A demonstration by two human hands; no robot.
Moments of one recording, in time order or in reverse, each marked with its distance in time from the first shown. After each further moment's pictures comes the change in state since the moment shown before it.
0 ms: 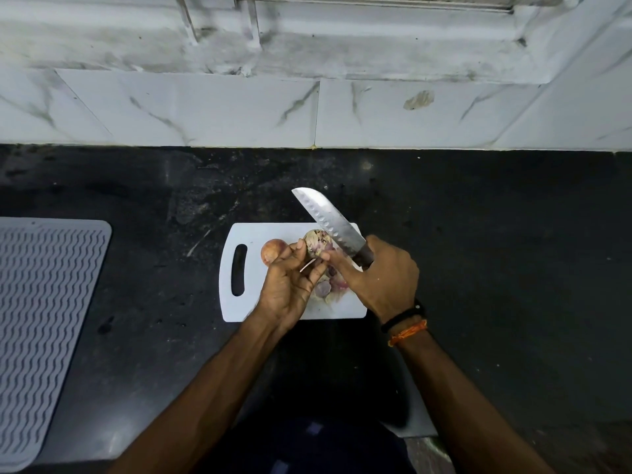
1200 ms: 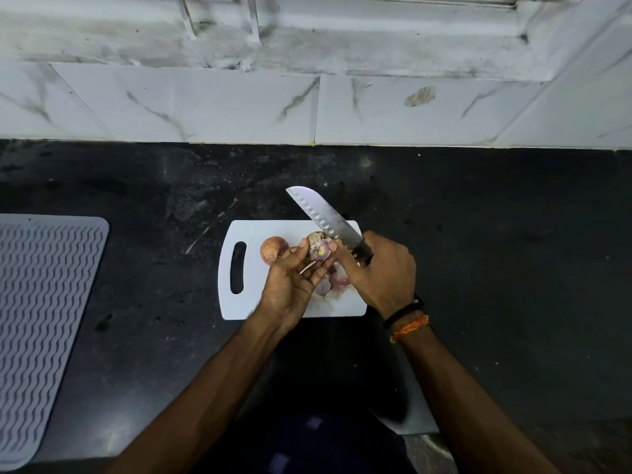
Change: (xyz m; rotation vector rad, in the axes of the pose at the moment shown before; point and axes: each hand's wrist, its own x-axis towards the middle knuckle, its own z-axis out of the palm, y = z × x) left_hand -0.002 -0.002 0.000 0.067 0.047 -0.043; right_hand 0.007 -0.001 -0.001 0.001 -0.036 -0.043
